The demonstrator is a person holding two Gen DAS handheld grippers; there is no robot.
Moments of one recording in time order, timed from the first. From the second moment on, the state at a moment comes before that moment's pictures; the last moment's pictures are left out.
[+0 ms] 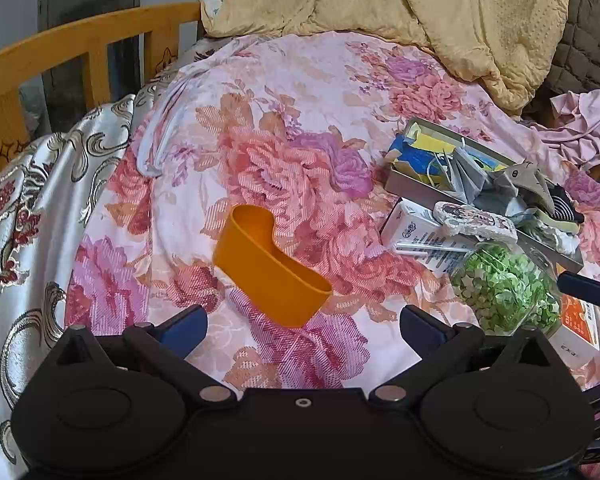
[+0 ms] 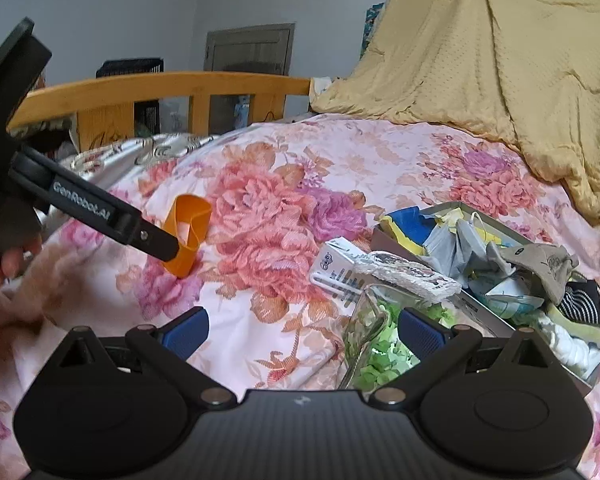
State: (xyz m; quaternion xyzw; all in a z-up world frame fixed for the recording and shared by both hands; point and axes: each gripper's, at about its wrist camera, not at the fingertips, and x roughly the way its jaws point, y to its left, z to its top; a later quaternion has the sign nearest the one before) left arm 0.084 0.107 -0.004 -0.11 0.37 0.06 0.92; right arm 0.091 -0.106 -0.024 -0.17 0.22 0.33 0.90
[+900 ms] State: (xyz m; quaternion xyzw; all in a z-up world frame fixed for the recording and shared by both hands) left arm 0.129 0.118 -0.022 -0.11 0.41 0.03 0.90; right arm 0.135 -0.104 -0.032 -0.15 0.19 0.26 0.93
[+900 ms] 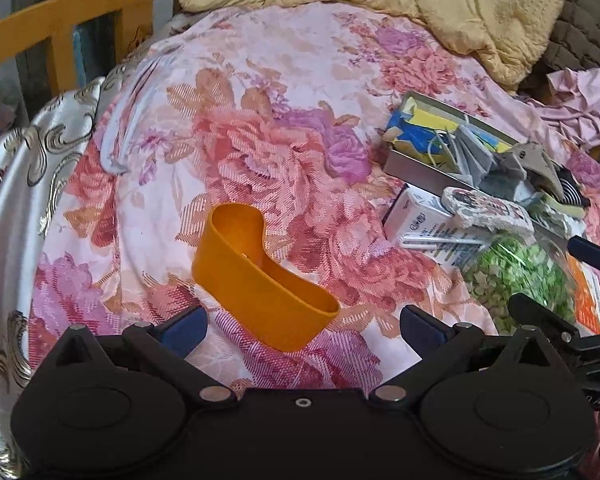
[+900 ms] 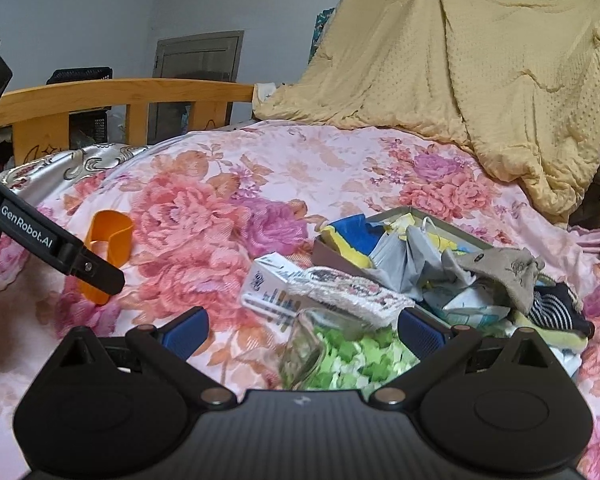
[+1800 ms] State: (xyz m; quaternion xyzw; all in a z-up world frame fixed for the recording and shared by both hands) left arm 0.153 0.128 -0.039 -0.12 0.43 0.05 0.89; right arm 0.179 -0.087 -0.042 -0.22 0.20 0.25 0.92
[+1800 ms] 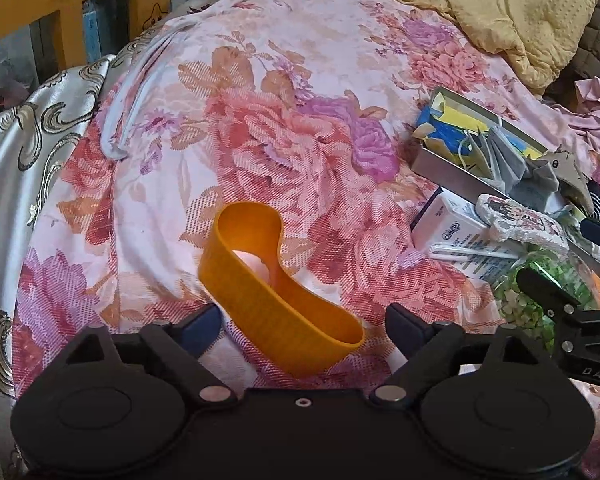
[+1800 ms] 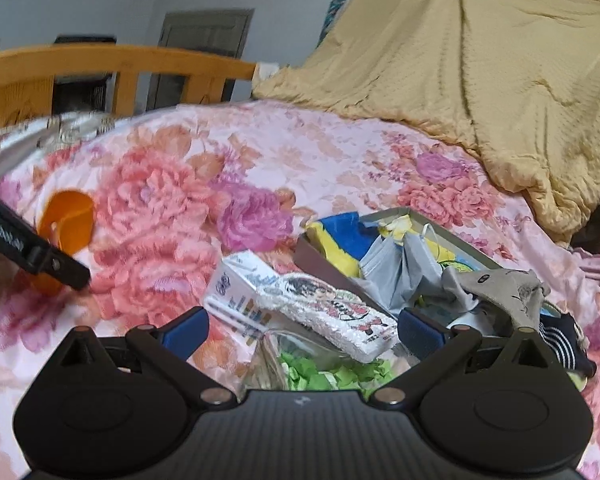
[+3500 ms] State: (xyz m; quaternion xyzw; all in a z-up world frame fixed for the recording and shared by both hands) left arm 0.146 0.074 0.007 -0.10 0.38 0.03 0.92; right arm 0.192 -0.078 -0.037 -0.25 0.21 0.26 0.91
